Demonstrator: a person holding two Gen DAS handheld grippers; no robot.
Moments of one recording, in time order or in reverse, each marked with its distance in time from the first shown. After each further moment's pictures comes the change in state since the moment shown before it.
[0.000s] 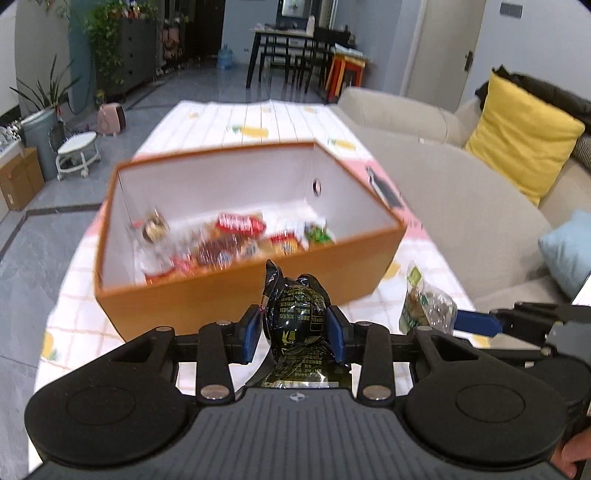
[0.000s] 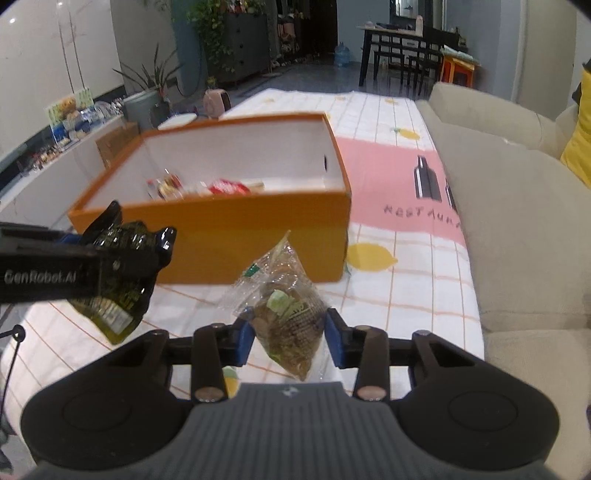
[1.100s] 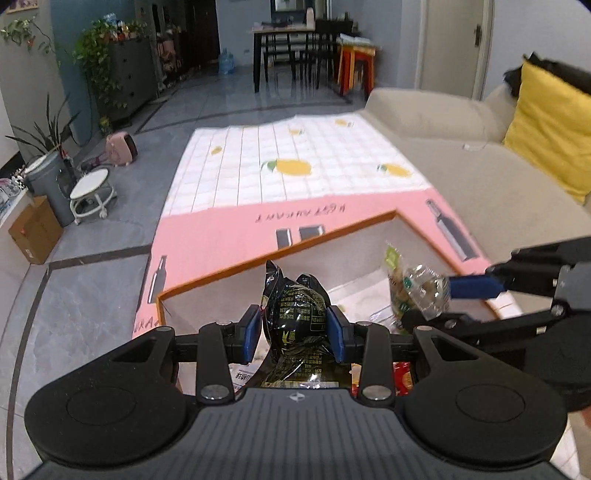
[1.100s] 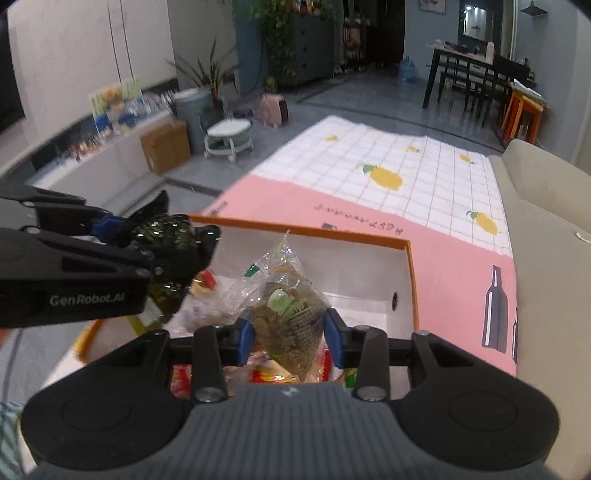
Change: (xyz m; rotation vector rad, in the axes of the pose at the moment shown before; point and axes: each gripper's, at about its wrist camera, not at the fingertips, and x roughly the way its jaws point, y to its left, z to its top) left arm 0.078 0.063 0.120 0.130 0.057 0.099; right arm 0.085 0.030 0.168 -0.160 0.029 0.128
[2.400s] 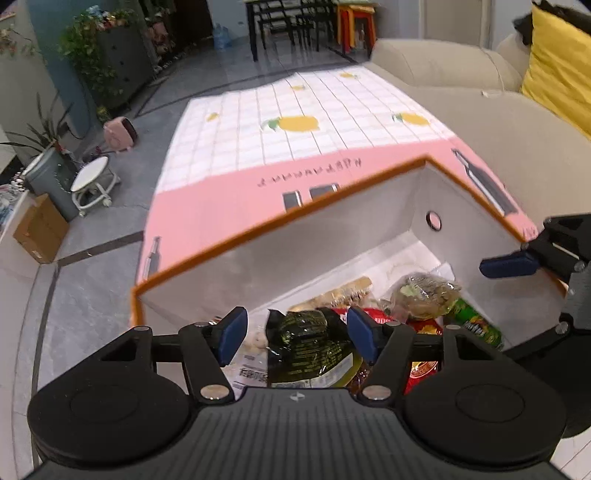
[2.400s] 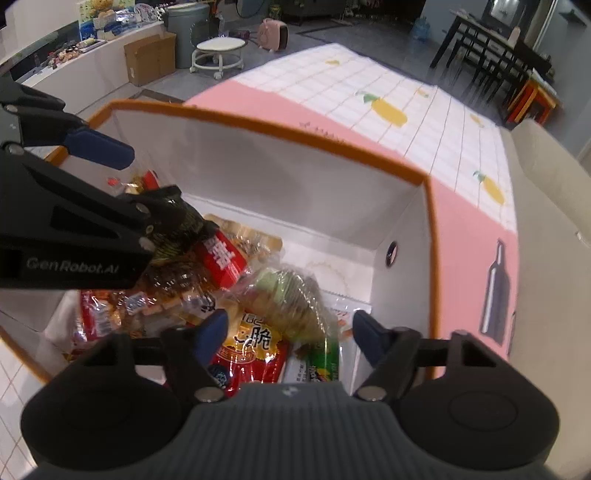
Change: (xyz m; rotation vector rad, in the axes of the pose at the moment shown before) left arm 0.044 -0.008 -0.001 0.068 0.089 0.074; right arm 0.074 0.002 -0.017 -0.146 0.209 -0.100
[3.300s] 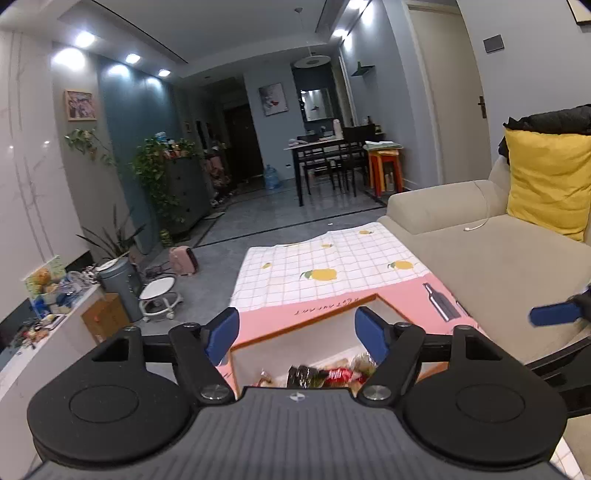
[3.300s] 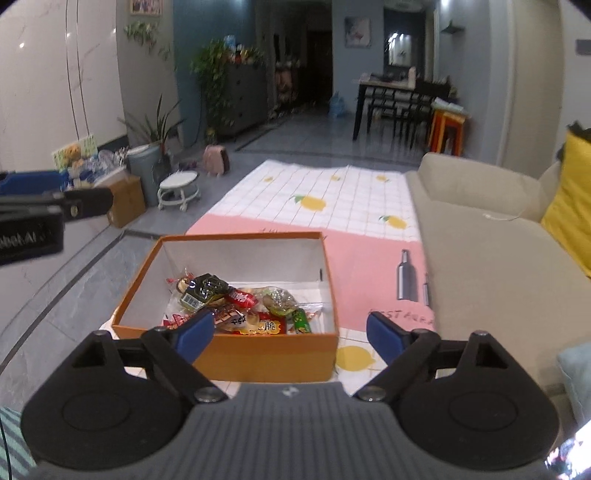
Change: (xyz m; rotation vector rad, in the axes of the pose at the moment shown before) left arm -0.230 -0.062 -0.071 -0.027 -0.482 0.165; right arm -0.234 0.014 -0.125 0.323 -0.385 -0.080
